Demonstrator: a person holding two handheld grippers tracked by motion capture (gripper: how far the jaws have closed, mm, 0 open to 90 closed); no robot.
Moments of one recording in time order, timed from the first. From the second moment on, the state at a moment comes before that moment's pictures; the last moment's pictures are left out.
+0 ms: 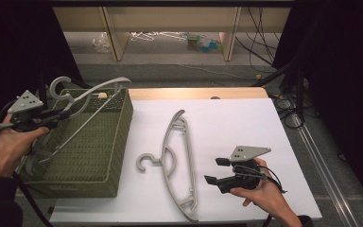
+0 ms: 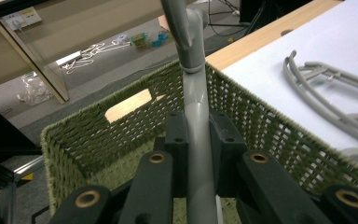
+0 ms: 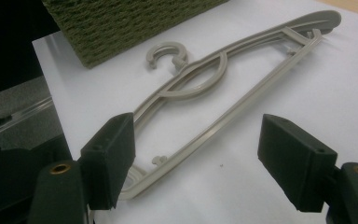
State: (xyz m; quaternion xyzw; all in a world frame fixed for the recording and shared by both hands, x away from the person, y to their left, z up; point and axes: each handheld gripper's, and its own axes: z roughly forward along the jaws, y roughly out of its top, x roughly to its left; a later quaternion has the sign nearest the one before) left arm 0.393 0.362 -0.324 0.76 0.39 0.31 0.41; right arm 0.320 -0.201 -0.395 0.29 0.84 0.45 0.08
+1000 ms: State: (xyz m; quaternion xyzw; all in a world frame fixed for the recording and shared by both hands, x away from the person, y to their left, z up) left arm 0.401 0.378 -0.369 0.79 0.42 0.26 0.36; right arm 0.320 -0.200 -0.398 0.28 0.85 0.44 0.07
